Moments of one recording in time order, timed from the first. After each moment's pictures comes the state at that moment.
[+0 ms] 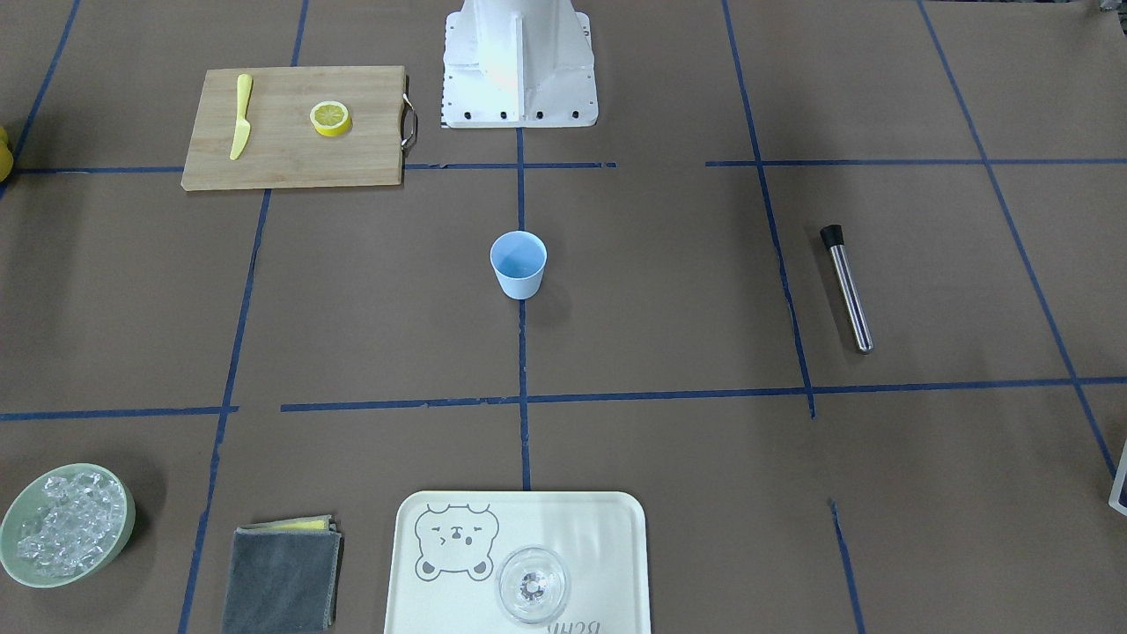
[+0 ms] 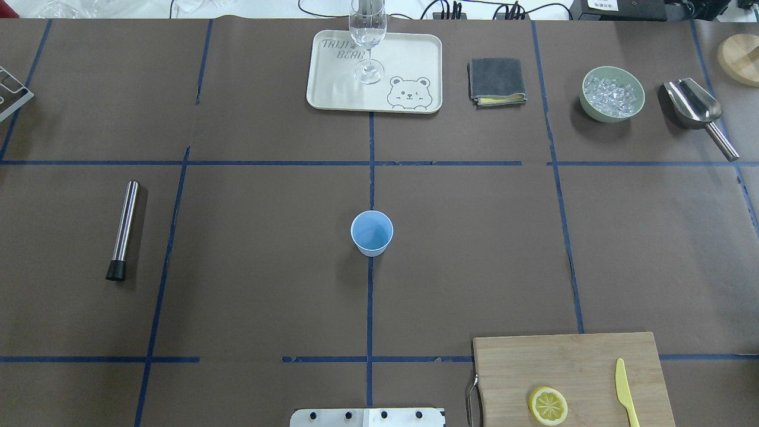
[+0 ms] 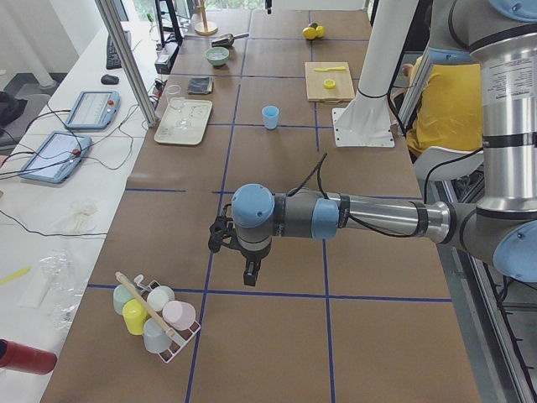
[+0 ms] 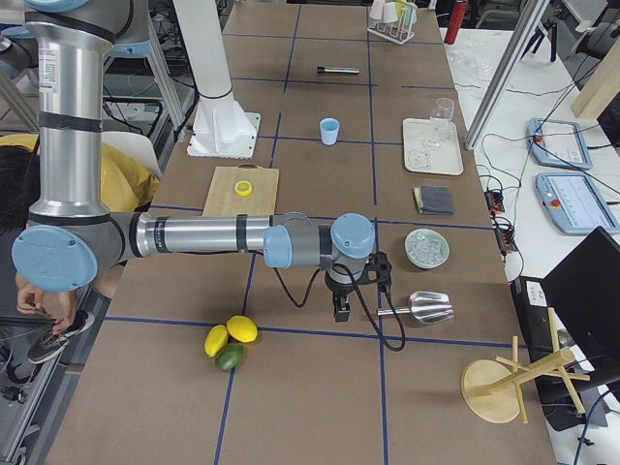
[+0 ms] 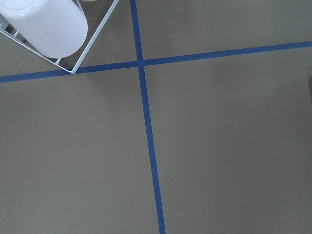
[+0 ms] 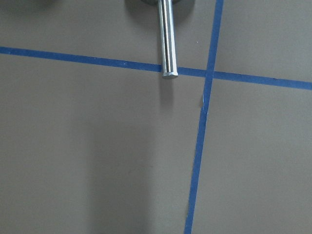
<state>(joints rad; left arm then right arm) -1.59 -1.41 -1.83 -1.52 -2.44 0.13 1.48 -1.65 1.72 -1.57 2.39 -0.01</state>
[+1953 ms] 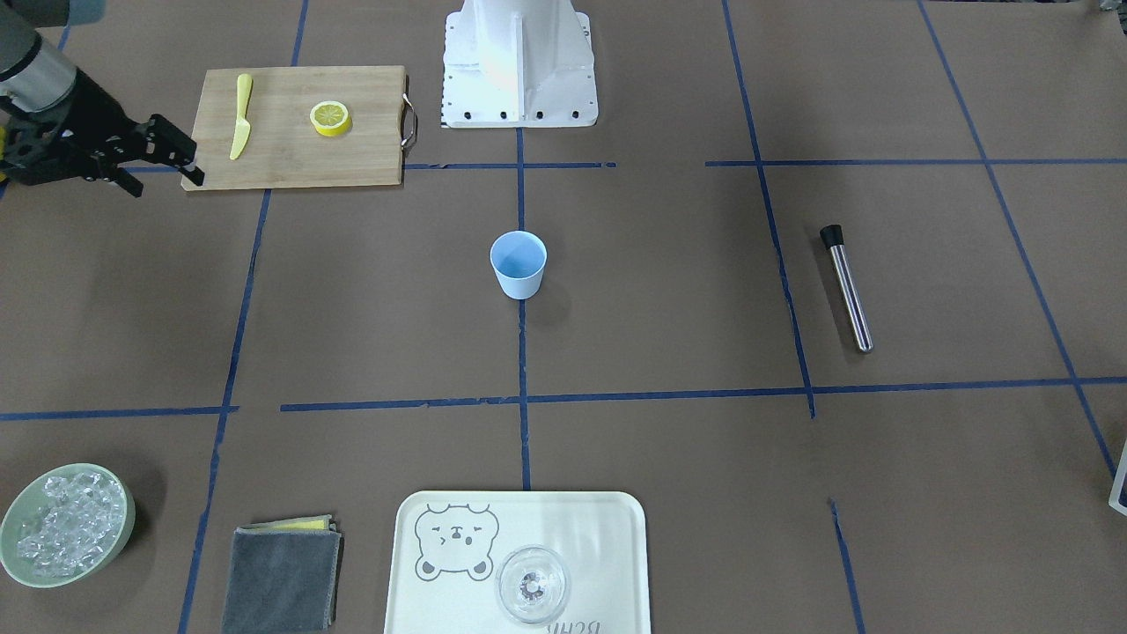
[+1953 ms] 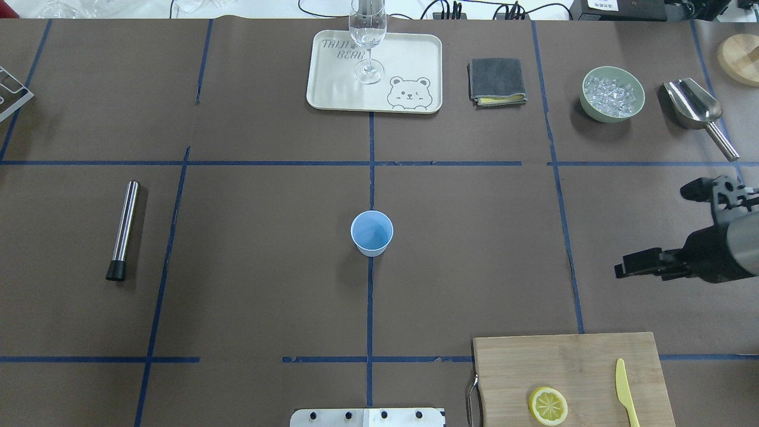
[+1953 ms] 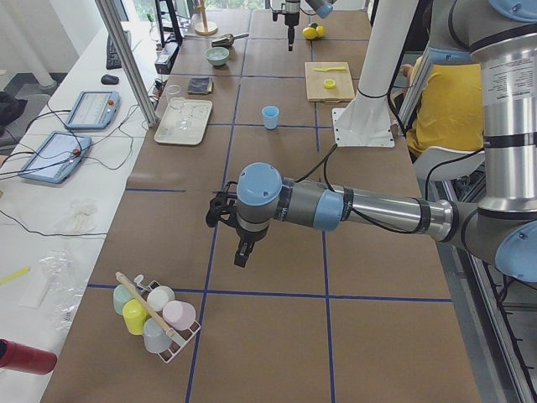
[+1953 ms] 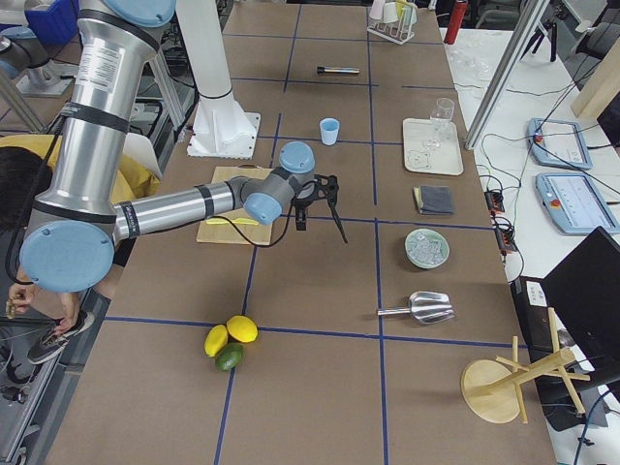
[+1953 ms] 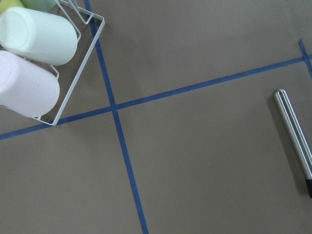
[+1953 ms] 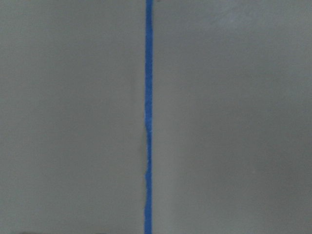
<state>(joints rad) -1.59 -1.40 -1.89 -1.64 -2.45 0.12 0.69 -1.85 2.10 -0.93 2.11 1.19</state>
